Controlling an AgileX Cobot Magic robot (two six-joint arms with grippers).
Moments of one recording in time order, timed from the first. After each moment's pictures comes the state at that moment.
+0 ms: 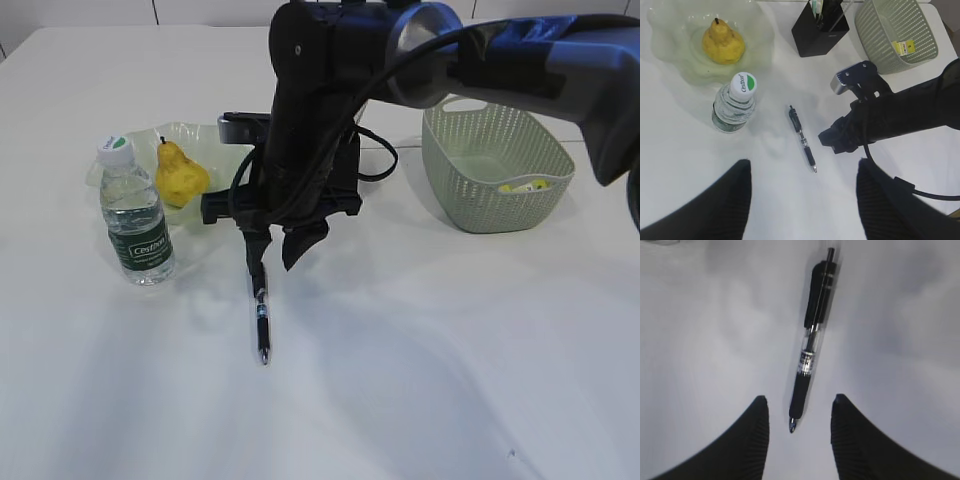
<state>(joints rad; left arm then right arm) 0.04 1.32 -1.54 -0.51 1.26 0.10 0.58 2.28 -2.01 0.21 1.20 0.24</state>
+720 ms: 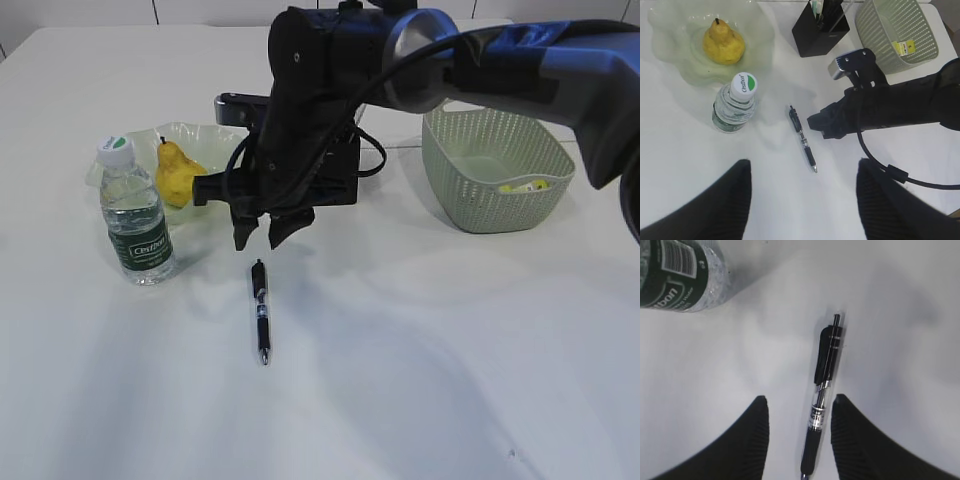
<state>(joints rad) 0.04 1.32 -1.54 -0.51 1.26 0.10 0.58 2.28 -2.01 0.19 1.04 0.27</state>
